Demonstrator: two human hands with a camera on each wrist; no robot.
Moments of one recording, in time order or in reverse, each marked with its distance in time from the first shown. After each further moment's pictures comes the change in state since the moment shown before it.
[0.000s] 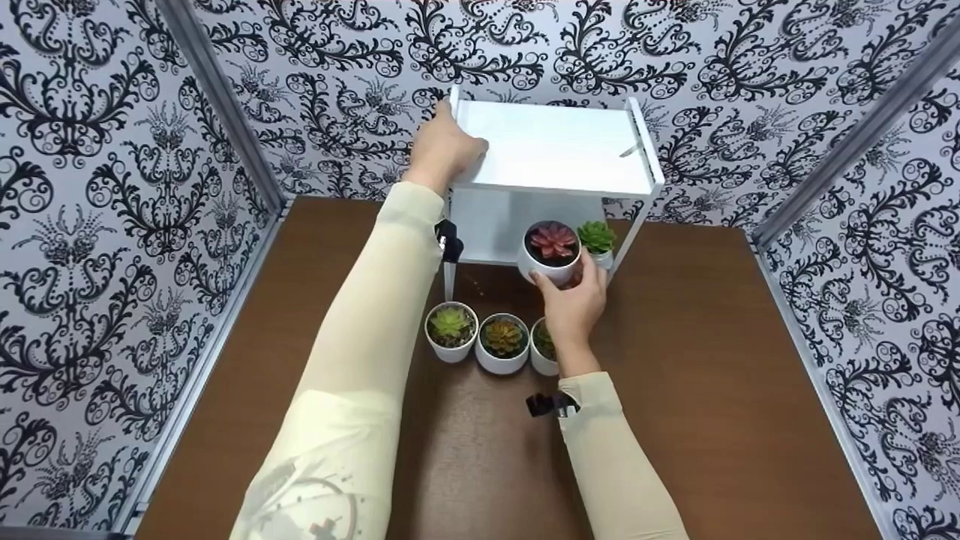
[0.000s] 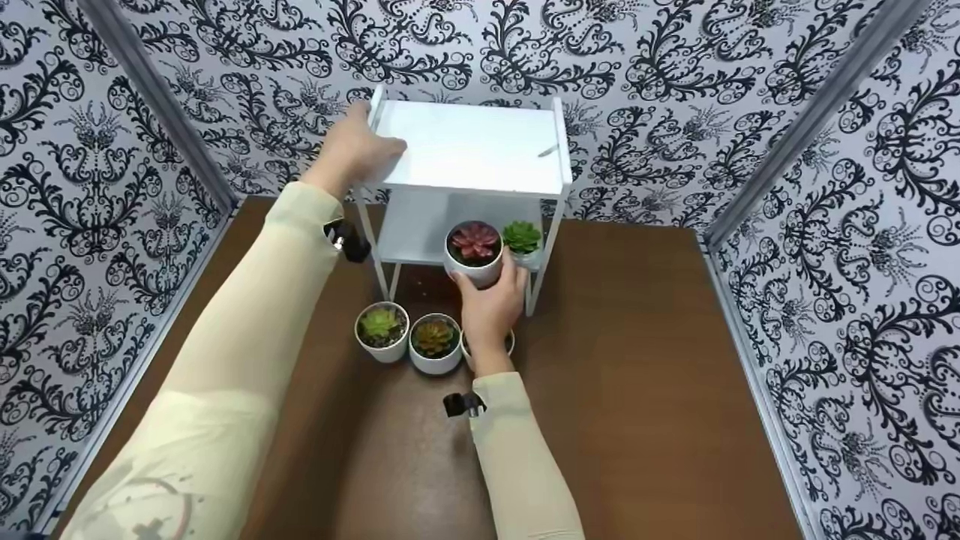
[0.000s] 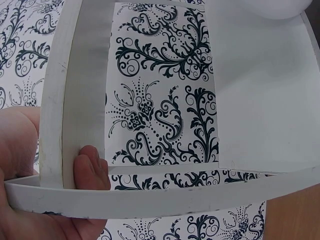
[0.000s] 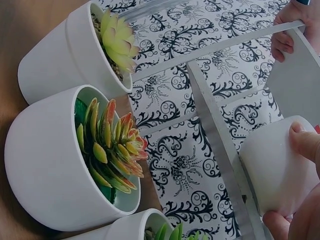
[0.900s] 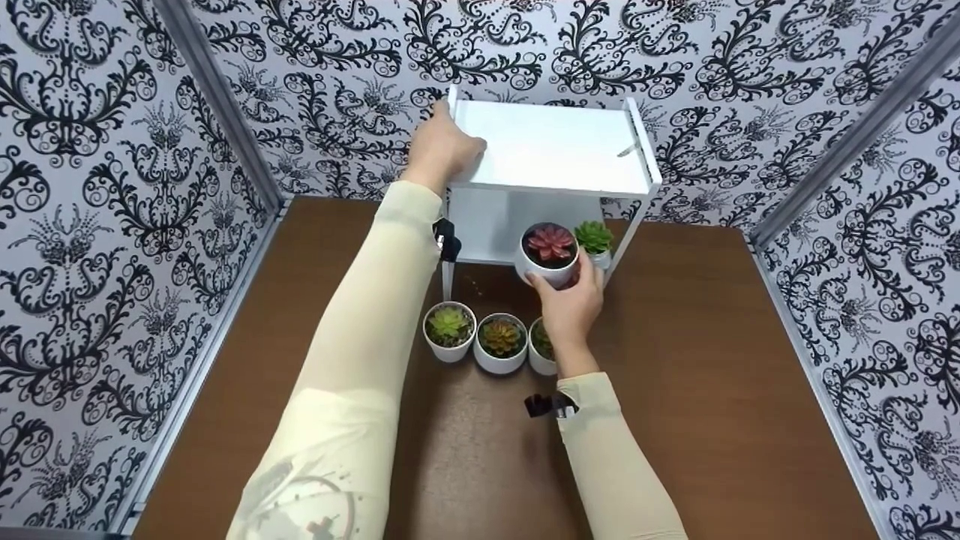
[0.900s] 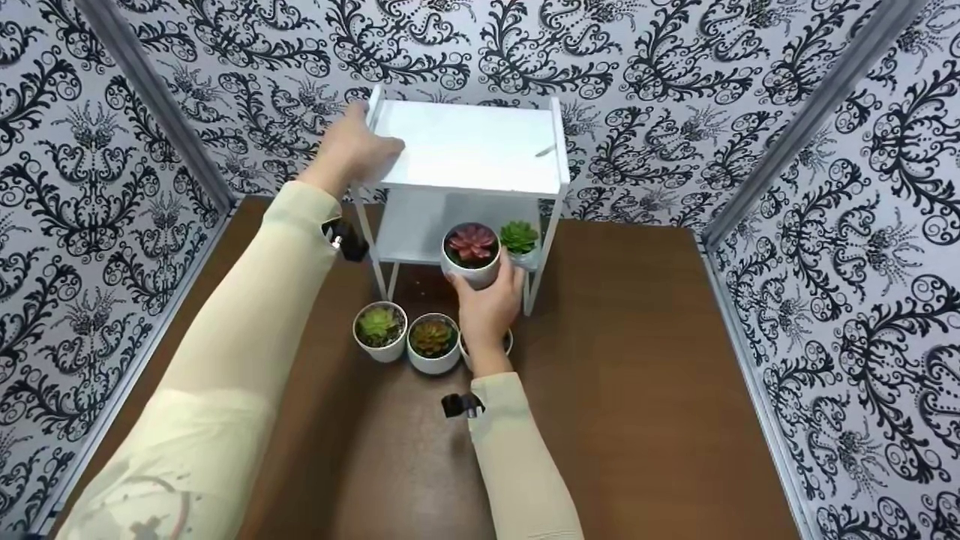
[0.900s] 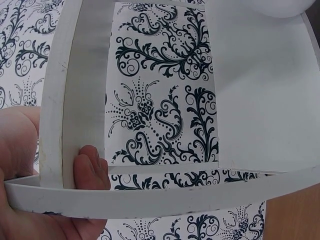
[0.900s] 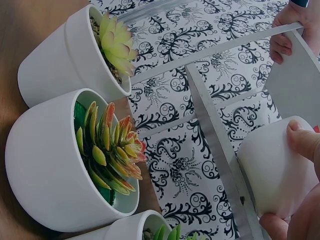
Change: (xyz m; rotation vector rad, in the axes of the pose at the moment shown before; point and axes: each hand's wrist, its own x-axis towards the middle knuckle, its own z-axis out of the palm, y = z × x) left_hand -0.002 0.000 -0.001 0.005 -0.008 0.012; right_hand 0.001 0.001 -0.002 -0.051 -0.031 0.024
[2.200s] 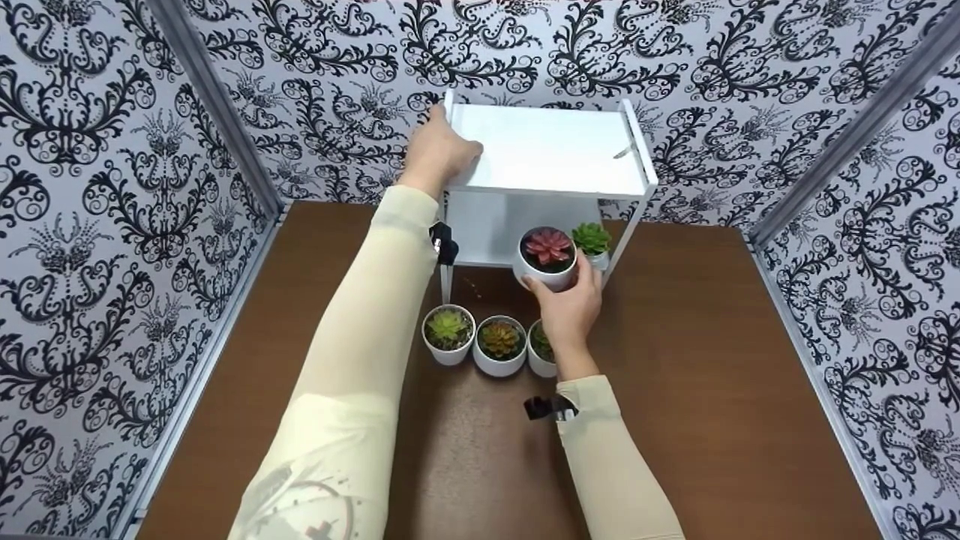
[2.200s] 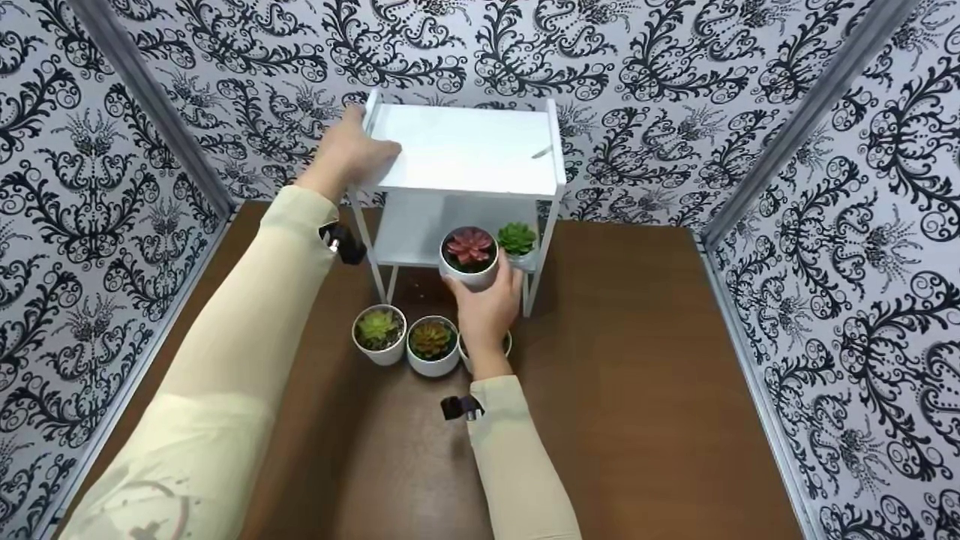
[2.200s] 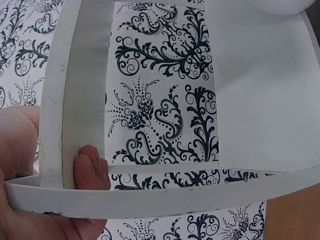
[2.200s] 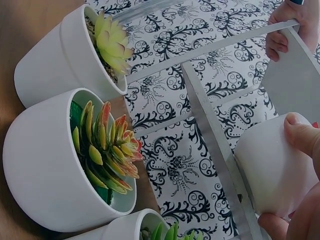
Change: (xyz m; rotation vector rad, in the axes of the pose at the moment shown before) left_hand 0.000 0.002 0.000 0.001 0.008 -0.030; right_hand -0.001 -0.002 -0.002 0.005 -0.008 0.001
